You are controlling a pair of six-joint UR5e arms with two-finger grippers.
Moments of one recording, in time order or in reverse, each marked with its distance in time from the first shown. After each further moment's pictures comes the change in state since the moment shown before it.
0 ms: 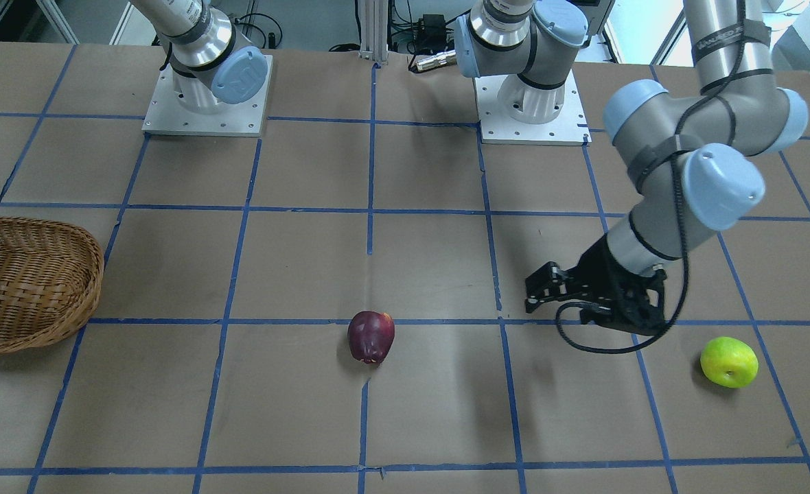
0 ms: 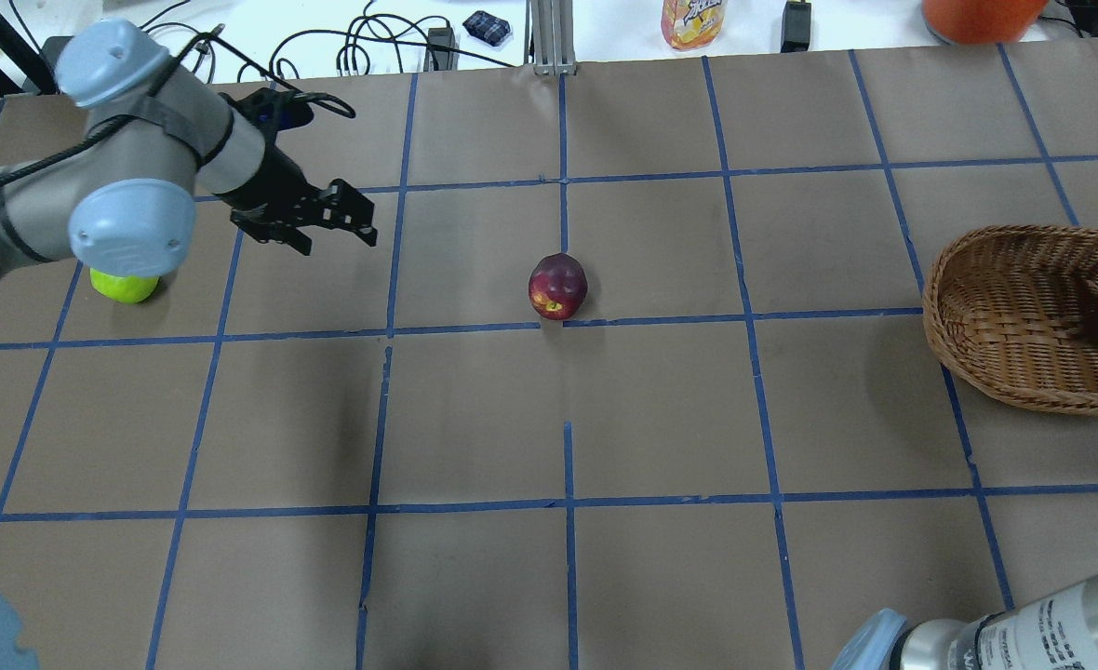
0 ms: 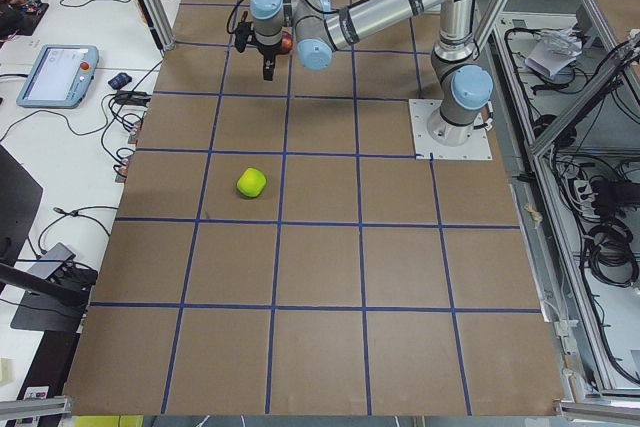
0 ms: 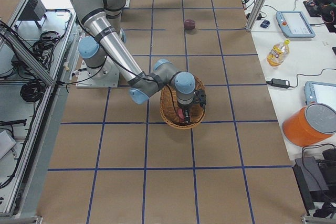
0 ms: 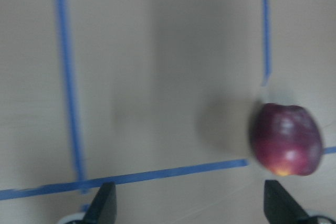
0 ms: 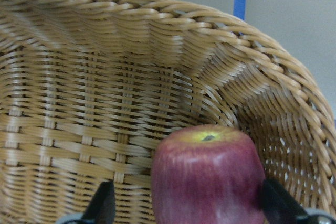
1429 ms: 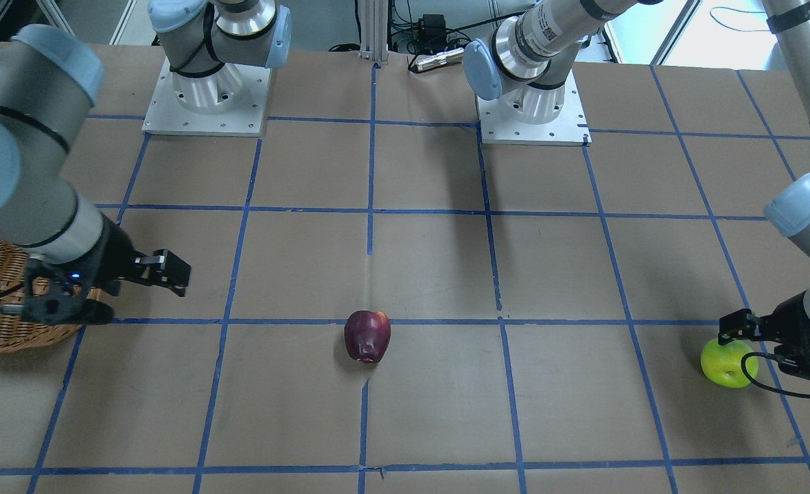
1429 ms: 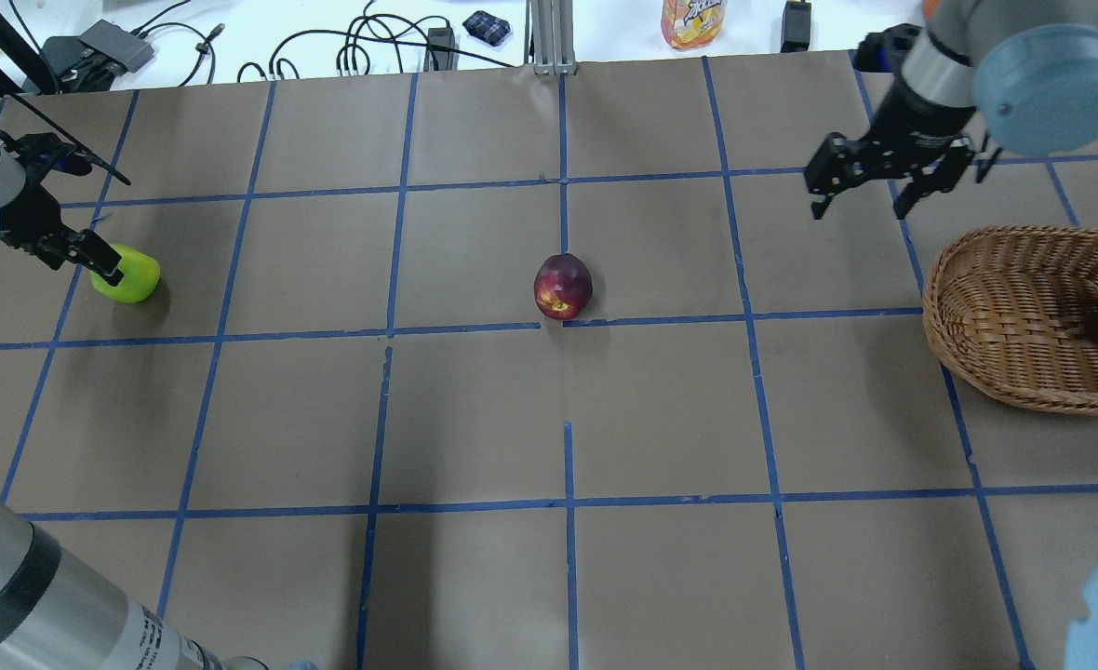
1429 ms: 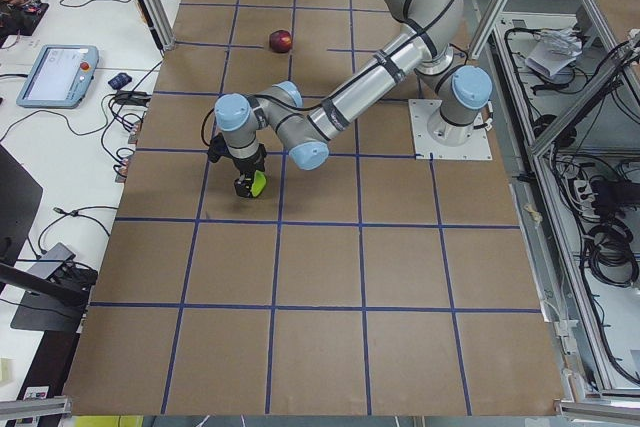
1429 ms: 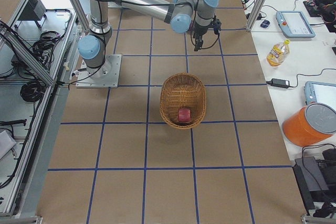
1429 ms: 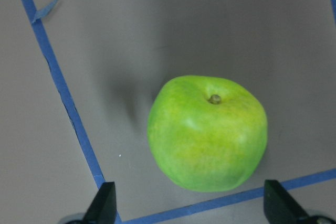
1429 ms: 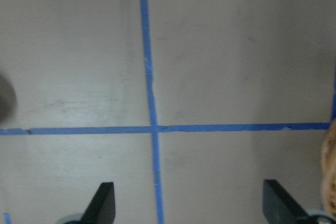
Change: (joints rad) left arm 0.357 -0.308 0.239 0.031 0.278 0.541; right arm 0.754 -0.084 -0.182 0.327 -0.045 0.902
